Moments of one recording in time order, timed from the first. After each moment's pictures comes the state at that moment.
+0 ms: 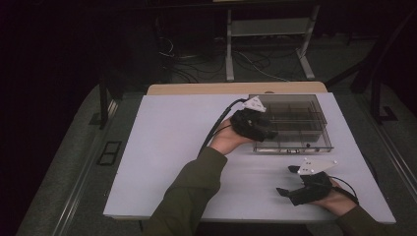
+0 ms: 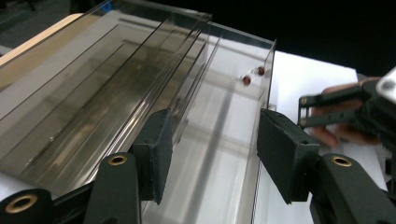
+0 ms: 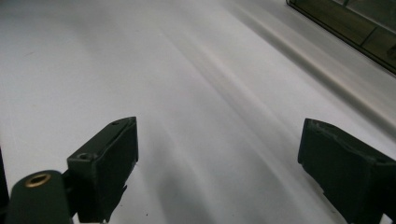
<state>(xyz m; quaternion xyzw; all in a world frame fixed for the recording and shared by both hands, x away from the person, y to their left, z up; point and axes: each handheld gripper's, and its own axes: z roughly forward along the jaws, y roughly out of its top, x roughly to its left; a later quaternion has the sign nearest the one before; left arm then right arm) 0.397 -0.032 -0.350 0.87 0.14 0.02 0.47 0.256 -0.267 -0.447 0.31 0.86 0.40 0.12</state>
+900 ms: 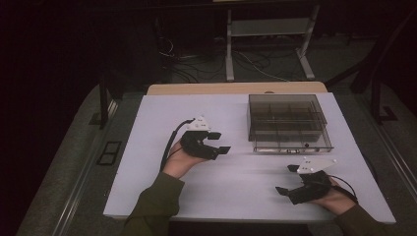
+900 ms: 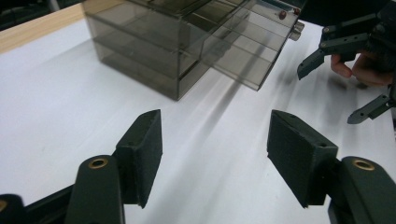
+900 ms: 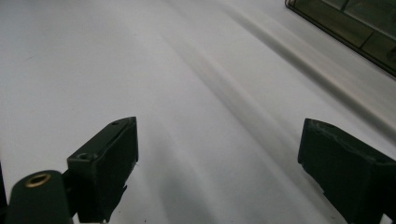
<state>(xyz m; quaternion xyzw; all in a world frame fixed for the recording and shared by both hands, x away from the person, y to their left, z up) 0.354 0.097 -0.382 0.84 0.23 0.06 0.48 0.259 -0.266 -0.446 0.31 0.86 0.40 0.12</state>
